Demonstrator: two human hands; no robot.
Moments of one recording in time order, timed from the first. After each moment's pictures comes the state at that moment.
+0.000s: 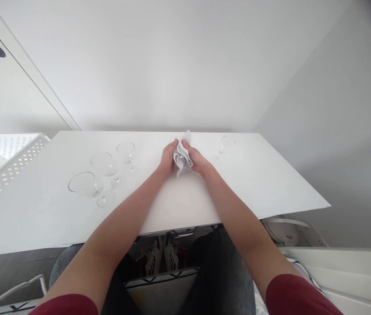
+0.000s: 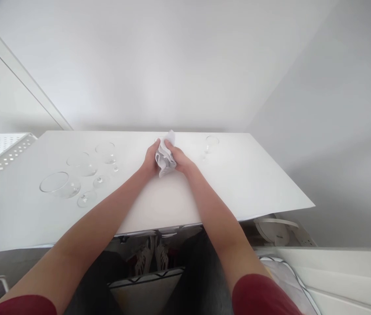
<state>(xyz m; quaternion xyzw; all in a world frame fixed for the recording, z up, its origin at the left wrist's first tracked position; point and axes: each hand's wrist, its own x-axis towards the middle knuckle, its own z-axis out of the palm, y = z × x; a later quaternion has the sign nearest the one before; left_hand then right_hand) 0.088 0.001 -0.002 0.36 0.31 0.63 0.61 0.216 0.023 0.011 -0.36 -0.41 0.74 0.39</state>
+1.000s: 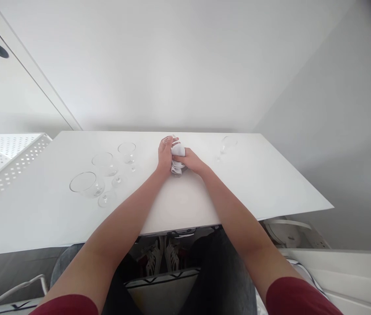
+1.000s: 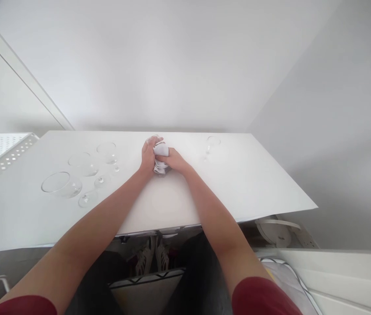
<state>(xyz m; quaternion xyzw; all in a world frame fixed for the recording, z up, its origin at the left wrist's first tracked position) 0.085 0.005 0.002 0.33 0.35 0.72 0.50 0.207 0.015 0.012 -0.37 -0.59 0.61 0.37</state>
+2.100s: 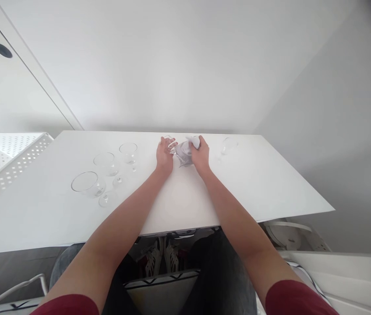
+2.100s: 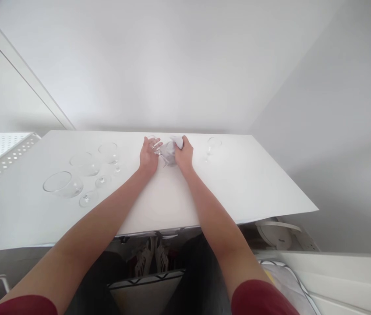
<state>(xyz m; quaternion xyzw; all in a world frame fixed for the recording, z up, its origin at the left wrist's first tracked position) 0.076 0.013 -0.003 0.23 0.28 0.73 0.58 0.216 0.027 0.007 -0.48 -0.58 0.32 0.58</state>
